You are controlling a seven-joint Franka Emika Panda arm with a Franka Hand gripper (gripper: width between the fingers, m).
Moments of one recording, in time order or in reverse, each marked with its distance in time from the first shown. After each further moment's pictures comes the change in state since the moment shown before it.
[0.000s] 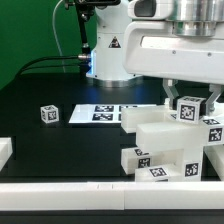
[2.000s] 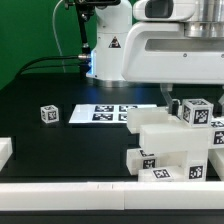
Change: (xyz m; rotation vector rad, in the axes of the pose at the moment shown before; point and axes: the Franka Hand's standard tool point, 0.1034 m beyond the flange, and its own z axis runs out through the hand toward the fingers) arm 0.006 -0.010 0.002 -0.012 0.021 -0.650
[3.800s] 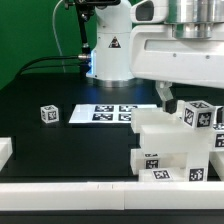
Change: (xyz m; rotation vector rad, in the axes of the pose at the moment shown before) arm 0.002 -0.003 0.000 0.038 -0.003 0.532
